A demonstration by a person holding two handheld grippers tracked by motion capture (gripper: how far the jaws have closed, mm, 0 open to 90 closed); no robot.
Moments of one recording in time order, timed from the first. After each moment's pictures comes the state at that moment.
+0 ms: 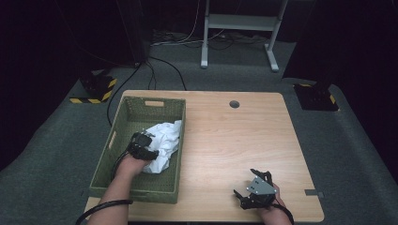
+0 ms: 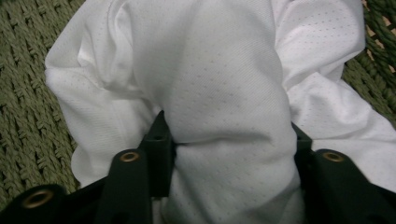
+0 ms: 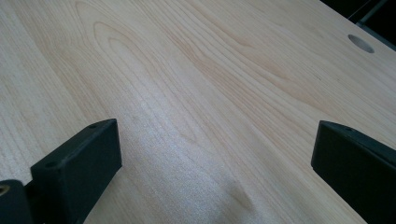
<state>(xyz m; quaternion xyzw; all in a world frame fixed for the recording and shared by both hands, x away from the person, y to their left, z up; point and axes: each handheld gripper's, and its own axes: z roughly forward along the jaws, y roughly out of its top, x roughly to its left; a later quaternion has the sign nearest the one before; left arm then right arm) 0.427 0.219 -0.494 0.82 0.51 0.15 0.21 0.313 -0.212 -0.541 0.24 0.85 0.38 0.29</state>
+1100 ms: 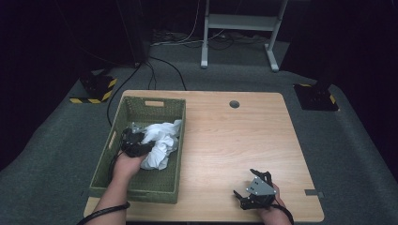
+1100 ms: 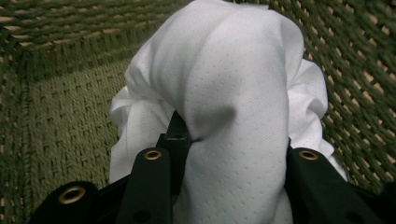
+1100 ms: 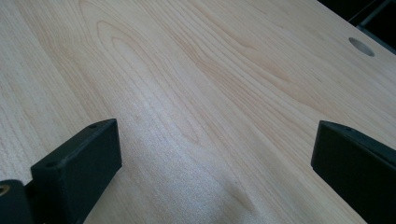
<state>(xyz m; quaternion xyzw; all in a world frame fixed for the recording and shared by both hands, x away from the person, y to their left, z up) 0.408 0.234 -0.455 0.75 0.53 0.21 0.33 0.312 -0.211 -0.541 0.23 0.85 0.38 0.29</state>
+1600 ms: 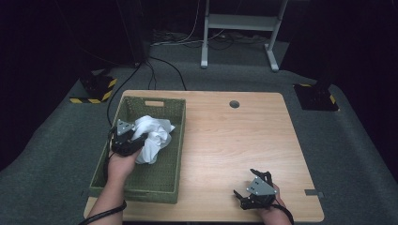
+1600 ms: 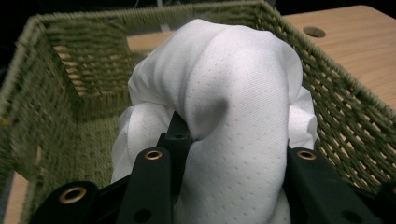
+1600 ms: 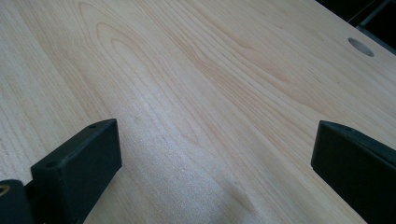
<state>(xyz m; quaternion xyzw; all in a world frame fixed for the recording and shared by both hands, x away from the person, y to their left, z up) 0.390 0.247 -0.428 0.70 0.53 0.28 0.40 0.312 -0.212 -0.541 0.23 0.85 0.38 0.29</state>
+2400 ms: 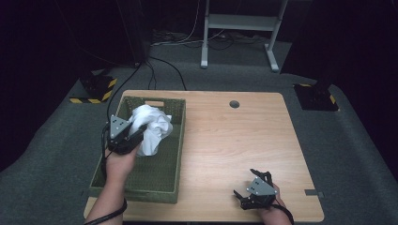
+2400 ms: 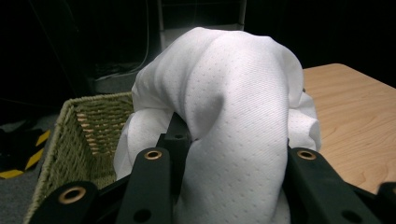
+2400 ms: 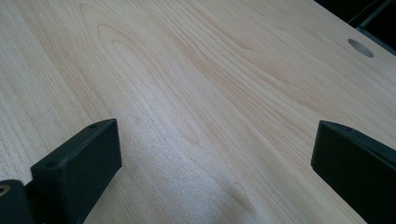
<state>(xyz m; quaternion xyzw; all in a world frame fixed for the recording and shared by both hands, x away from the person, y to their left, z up) 0.366 0.235 -0.386 0.65 0.49 0.34 0.47 0.312 -0.212 -0.541 0.23 0.84 0.38 0.29</state>
